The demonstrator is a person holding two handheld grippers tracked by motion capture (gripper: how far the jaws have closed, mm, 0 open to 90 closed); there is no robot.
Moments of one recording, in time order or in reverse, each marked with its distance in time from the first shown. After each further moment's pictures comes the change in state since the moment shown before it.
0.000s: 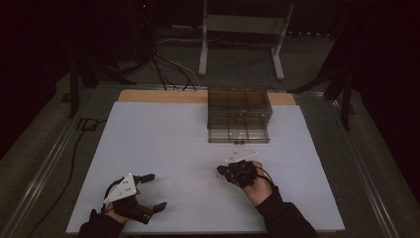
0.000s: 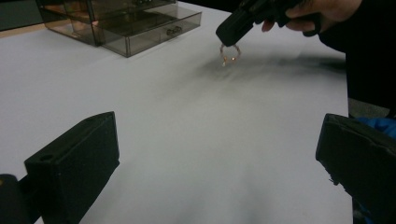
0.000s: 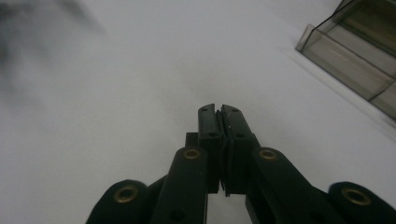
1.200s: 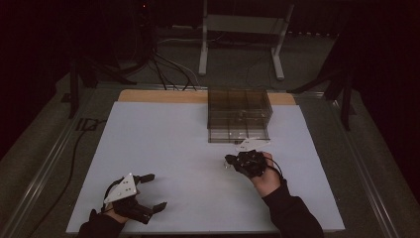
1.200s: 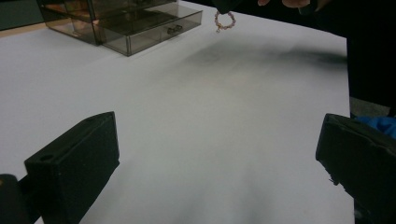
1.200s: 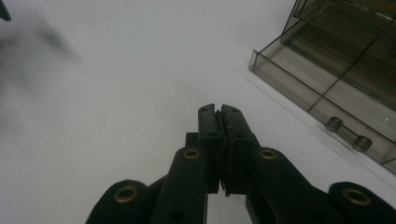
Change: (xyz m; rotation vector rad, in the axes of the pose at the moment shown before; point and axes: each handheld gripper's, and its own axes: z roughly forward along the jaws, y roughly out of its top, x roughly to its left) left arm 0.000 0.000 0.000 -0.001 0.005 0.000; right arm -0.027 0.011 -0.021 -0.051 -0.040 0.046
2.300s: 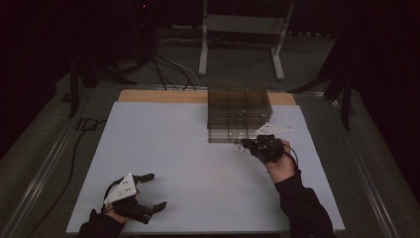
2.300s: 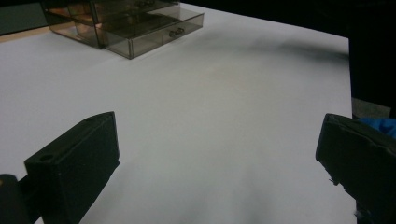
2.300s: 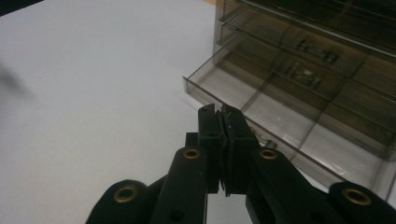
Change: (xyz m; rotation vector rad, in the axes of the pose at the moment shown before) left arm -0.001 0.001 0.000 -0.002 0.009 0.008; right arm -0.048 0.011 -0.029 -0.069 -0.095 0.085
